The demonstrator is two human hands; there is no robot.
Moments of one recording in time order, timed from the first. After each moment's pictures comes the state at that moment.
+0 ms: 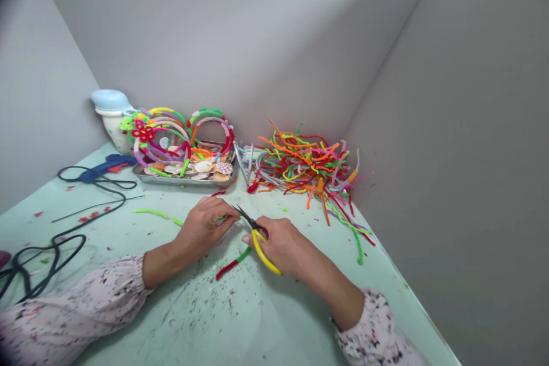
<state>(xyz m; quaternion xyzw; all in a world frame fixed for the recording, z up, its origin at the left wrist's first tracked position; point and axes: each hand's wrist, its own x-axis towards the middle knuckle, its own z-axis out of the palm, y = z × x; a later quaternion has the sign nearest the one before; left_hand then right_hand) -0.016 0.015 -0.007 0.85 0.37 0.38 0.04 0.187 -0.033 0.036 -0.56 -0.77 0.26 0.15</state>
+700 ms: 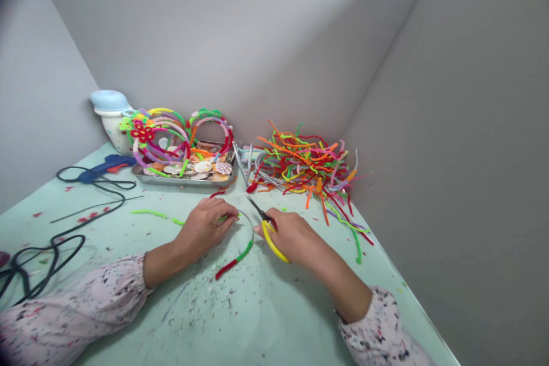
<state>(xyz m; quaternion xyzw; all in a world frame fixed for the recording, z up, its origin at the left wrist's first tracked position) -0.016 0.016 -0.007 0.85 0.41 0.33 0.05 0.199 -0.023 0.044 -0.62 -0.77 0.16 0.06</state>
